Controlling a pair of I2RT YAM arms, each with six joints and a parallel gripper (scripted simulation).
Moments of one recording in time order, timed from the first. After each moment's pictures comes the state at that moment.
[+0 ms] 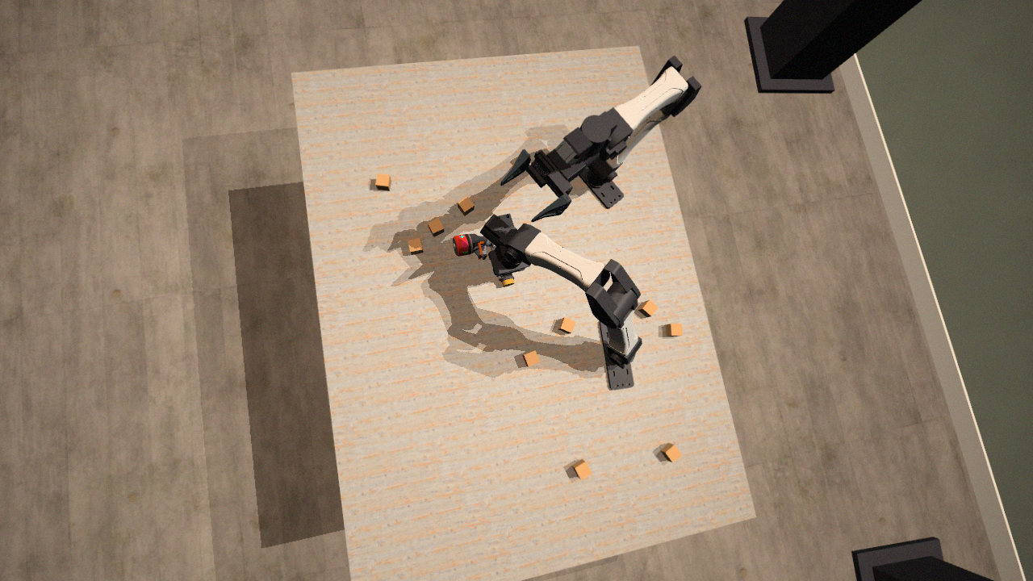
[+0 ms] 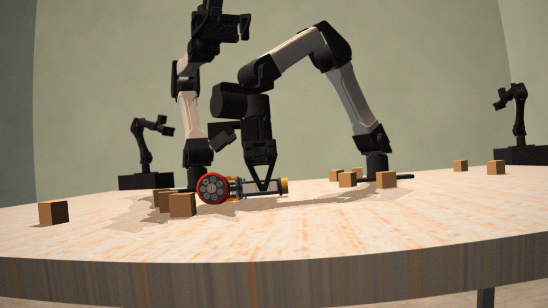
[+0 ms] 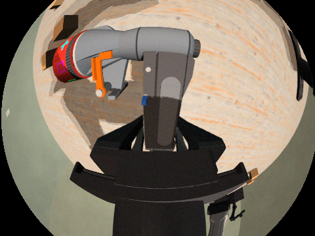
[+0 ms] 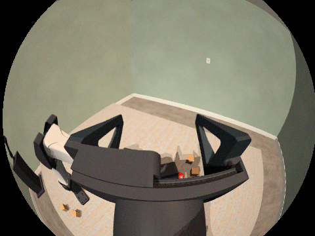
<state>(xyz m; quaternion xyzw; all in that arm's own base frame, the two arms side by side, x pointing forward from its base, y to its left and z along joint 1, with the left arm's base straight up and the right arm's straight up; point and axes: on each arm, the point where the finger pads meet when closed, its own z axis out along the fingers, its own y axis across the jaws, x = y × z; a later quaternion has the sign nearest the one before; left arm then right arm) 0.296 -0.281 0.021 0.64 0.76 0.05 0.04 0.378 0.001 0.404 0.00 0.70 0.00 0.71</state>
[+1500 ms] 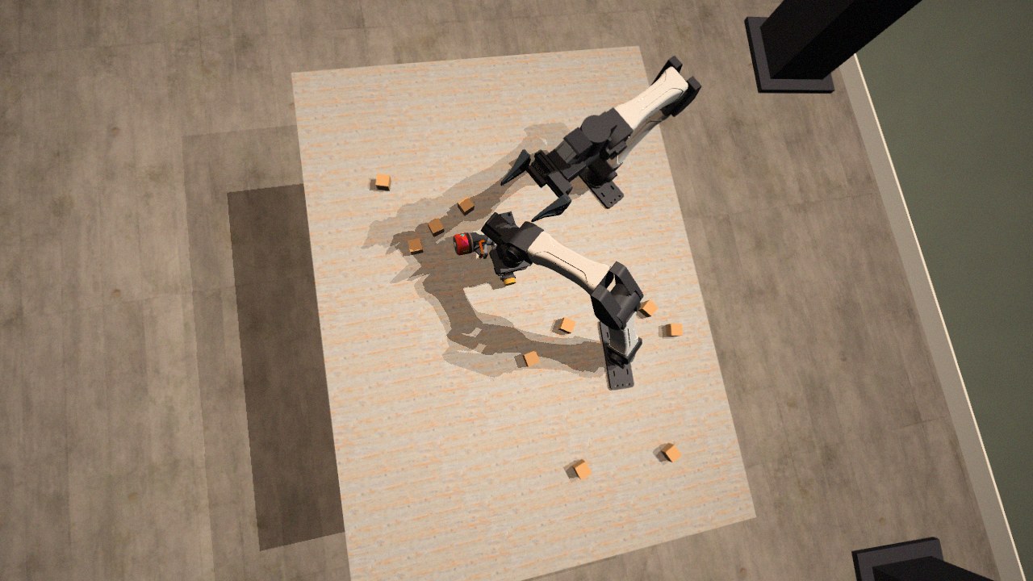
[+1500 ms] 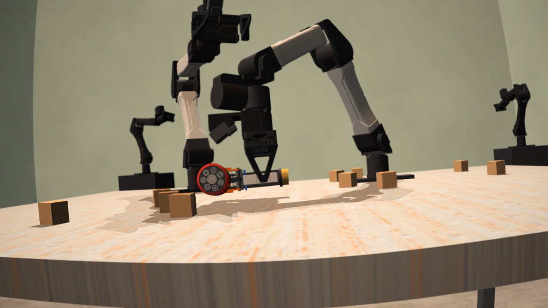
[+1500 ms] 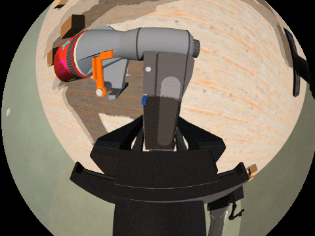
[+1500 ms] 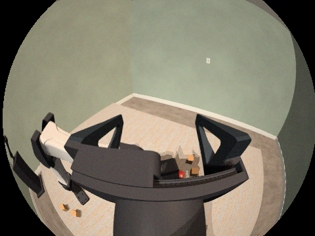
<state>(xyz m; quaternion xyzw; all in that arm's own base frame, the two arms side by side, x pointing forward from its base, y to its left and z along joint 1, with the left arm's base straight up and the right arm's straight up) 0.295 -0.280 0.039 0.64 0.76 0.05 0.04 0.378 0.001 0.404 0.00 0.70 0.00 0.71</state>
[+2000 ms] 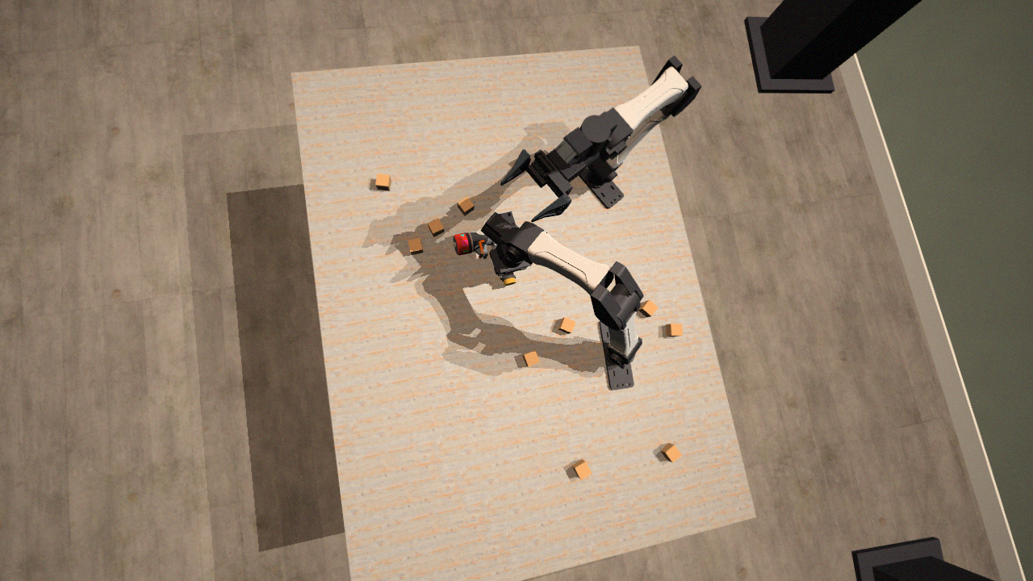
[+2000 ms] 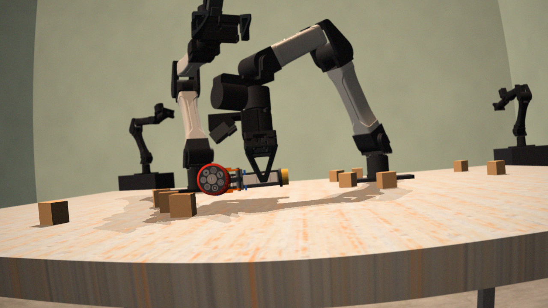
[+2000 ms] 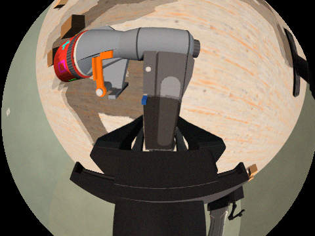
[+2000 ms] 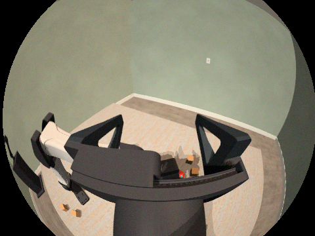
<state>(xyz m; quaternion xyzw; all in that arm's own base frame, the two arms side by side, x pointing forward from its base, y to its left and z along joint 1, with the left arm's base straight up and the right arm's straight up) 0.295 -0.280 0.039 0.64 0.76 0.05 0.04 0.378 0.001 0.404 0.00 0.70 0.00 0.71</state>
